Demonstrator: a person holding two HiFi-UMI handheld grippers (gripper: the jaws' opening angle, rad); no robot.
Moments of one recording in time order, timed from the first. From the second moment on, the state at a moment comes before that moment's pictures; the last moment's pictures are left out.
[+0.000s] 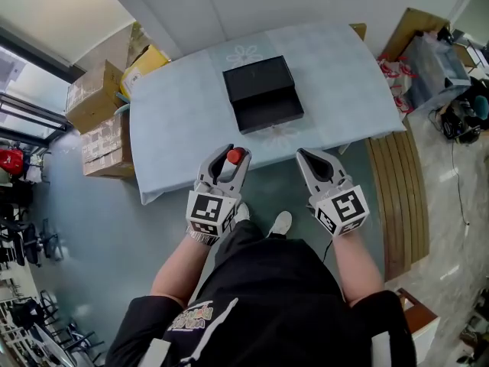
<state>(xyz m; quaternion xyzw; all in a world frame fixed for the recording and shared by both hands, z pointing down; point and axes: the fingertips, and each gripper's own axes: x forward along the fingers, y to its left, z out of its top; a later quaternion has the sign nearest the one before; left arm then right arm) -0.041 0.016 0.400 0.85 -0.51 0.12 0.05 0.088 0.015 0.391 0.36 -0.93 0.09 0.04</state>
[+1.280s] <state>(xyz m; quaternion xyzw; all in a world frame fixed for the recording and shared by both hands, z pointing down) -0.027 -0.155 0.476 0.85 -0.50 0.12 0.08 0.091 -0.129 0.441 0.38 -0.91 0.14 0.07</state>
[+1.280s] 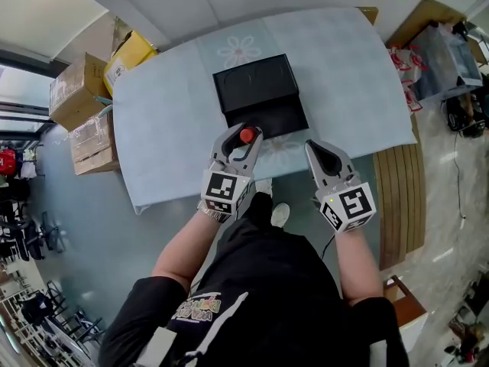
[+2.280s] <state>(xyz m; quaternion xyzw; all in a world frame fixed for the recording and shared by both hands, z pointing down) -0.031 -0.212 0.584 0.86 -0.46 0.19 0.09 0.052 -0.197 0.487 0.39 -0.90 0.18 0.11</state>
